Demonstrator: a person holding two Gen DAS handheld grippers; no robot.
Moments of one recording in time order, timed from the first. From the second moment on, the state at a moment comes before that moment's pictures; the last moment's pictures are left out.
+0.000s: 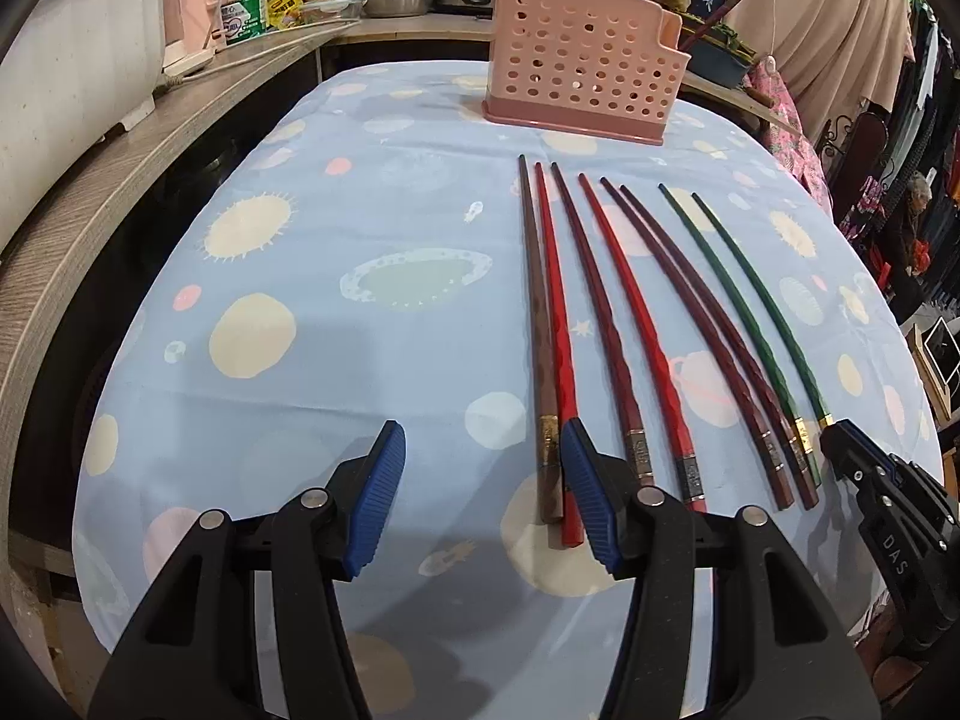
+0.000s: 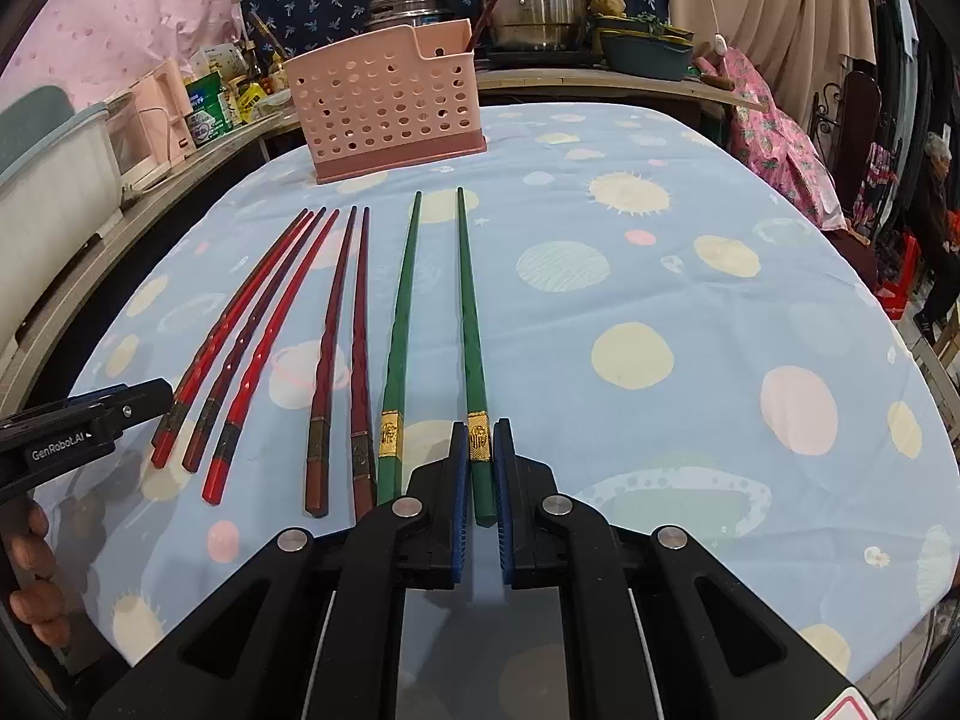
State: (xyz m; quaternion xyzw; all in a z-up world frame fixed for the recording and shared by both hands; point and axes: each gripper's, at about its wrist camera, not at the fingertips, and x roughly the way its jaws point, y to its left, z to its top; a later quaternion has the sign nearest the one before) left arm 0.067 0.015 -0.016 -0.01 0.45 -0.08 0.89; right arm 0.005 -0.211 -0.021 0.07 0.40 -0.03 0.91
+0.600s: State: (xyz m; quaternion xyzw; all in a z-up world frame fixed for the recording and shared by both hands) left arm 0.069 0.010 -0.021 0.01 0.45 -0.07 0.89; right arm 0.004 -0.211 -0.022 0.07 0.40 -0.03 0.92
